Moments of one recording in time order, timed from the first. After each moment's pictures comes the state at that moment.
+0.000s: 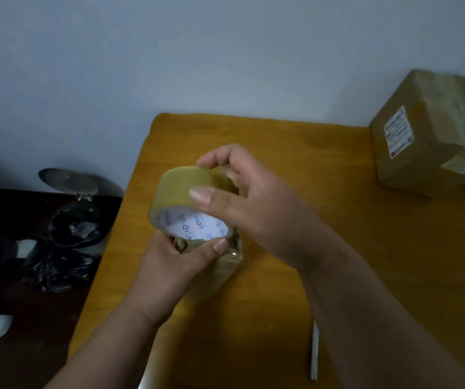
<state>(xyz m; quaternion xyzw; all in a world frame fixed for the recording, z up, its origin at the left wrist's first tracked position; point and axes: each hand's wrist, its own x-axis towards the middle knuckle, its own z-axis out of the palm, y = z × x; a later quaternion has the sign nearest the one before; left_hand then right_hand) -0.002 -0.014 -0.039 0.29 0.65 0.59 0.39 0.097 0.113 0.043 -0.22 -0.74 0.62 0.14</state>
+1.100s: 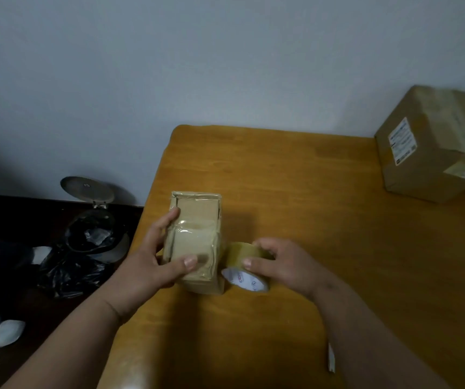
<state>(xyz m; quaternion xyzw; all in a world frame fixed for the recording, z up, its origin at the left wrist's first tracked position) -0.068 -0.083 -0.042 0.30 0.69 0.49 0.45 0.139 0.088 -0.044 -0.35 -0.75 0.56 -0.01</state>
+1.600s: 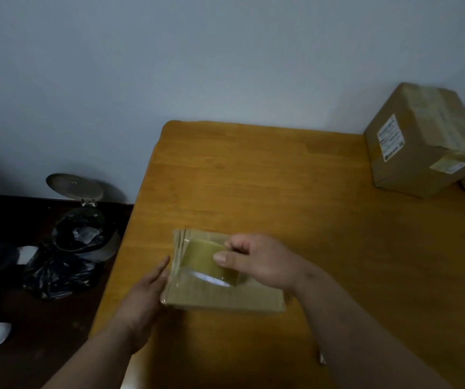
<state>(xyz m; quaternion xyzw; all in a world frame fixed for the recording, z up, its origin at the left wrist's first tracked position) -0.042 -0.100 -0.117 0.01 0.65 0.54 0.54 0.117 0.075 -0.032 -0.28 -0.79 0.55 -0.07</state>
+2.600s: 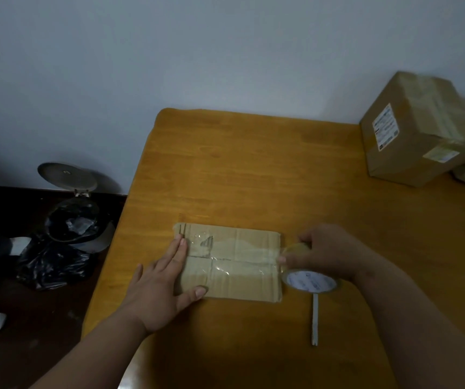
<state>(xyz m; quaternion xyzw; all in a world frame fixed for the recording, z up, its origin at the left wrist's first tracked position) -0.033 -0.105 -0.135 0.50 0.81 0.09 0.30 0.199 0.118 -0.031 -0.41 -0.84 0.34 -0.12</state>
